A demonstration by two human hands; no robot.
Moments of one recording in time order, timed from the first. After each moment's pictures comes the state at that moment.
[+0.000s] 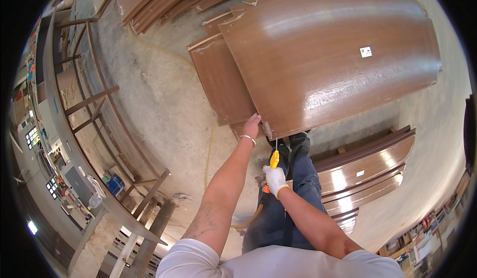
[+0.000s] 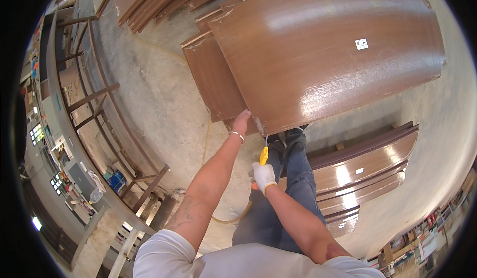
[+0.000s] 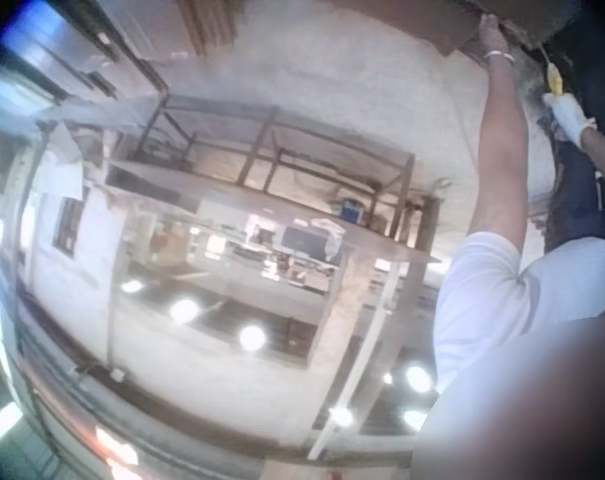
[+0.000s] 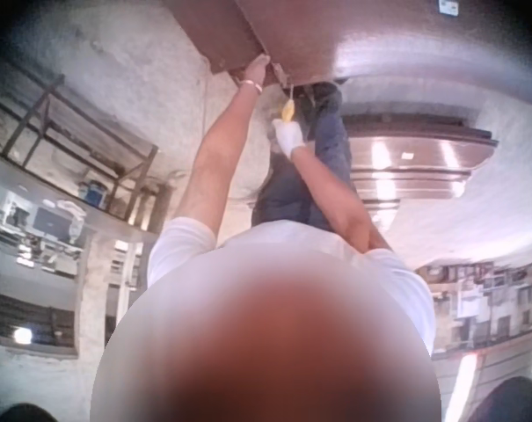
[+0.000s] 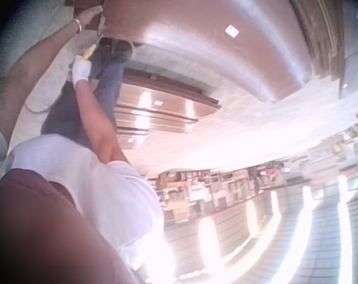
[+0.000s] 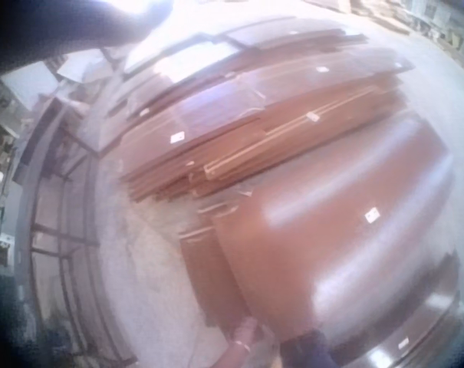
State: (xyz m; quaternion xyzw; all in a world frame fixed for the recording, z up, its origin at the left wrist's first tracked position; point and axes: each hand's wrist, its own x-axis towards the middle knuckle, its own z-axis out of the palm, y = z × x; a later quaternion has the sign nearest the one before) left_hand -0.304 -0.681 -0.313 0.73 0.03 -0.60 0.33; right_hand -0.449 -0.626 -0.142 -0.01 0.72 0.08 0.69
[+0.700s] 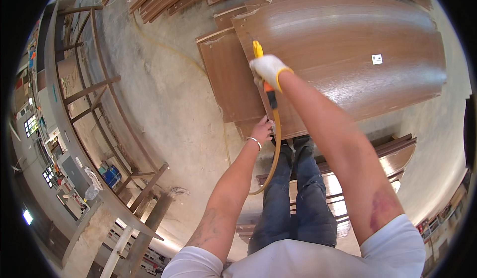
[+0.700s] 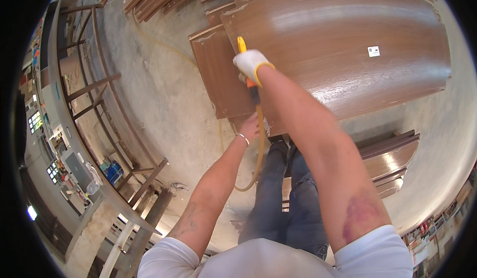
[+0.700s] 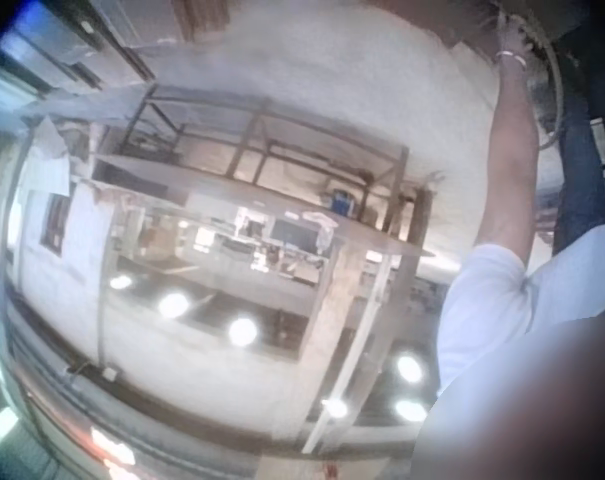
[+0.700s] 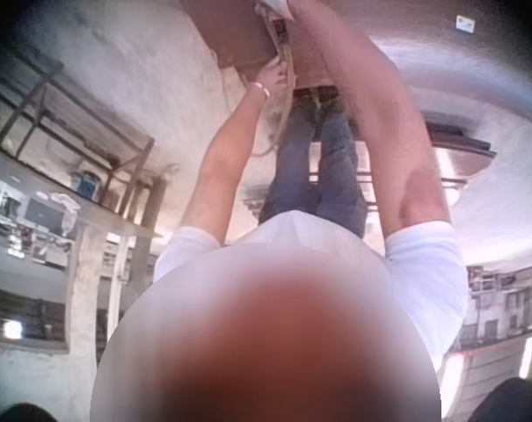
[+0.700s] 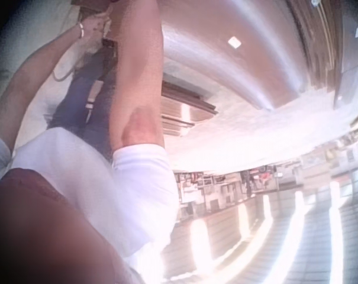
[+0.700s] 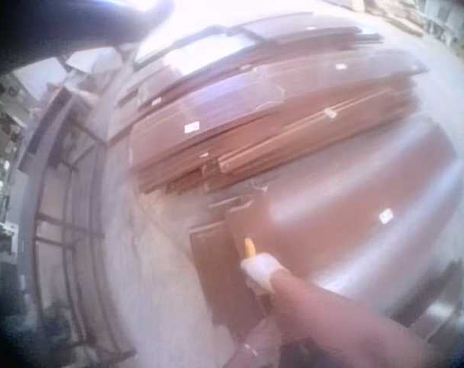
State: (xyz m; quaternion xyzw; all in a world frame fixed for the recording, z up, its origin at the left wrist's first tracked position) left_hand -0.305 -0.667 -0.303 0.62 0.11 -0.73 0.26; right_hand -0.292 -0.950 -0.188 -0.31 0.59 0.08 0.74
